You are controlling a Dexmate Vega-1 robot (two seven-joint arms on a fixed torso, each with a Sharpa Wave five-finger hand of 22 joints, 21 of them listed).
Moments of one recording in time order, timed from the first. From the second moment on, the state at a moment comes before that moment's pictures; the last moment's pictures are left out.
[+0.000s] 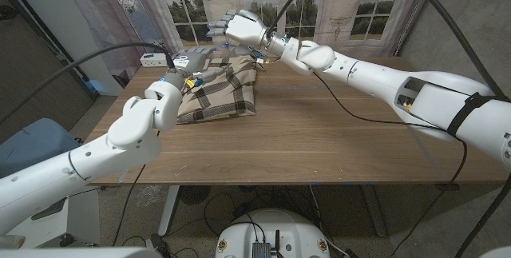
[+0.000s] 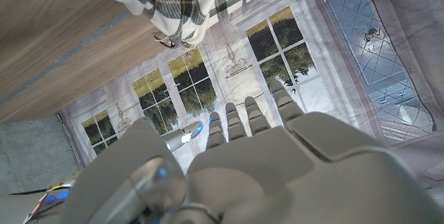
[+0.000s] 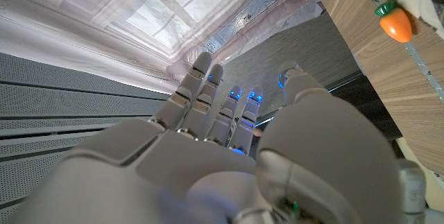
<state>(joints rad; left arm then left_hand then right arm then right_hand) 0.87 1.09 0.57 -2.37 0.72 0.85 -0.06 0.34 0.07 0.15 0.10 0.25 0.03 -0.08 0.19 0.18 0.06 -0.04 0.22 0.20 0.05 0.01 0.19 0.18 0.07 0.17 0.27 0.21 0.06 -0.37 -1.25 -1.10 -1.15 0.13 -0.69 0.80 0.01 0.49 -0.08 0.24 0.52 -0.21 0.19 0.19 0.43 -0.17 0.20 0.23 0.55 -0.05 0.20 0.49 0.51 -0.02 0.54 0.18</state>
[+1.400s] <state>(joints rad) 1.00 0.96 0.36 -2.25 0.51 0.55 0.16 0.38 0.11 0.18 0.07 0.25 0.07 -0.09 0.20 0.18 0.08 -0.06 0.22 0.20 0.08 0.00 0.19 0.18 0.10 0.16 0.28 0.20 -0.21 -0.41 -0.89 -1.22 -0.63 0.09 -0.52 0.75 0.03 0.52 -0.08 0.24 0.61 -0.16 0.21 0.19 0.49 -0.12 0.21 0.22 0.56 -0.05 0.21 0.49 0.50 0.00 0.52 0.18</state>
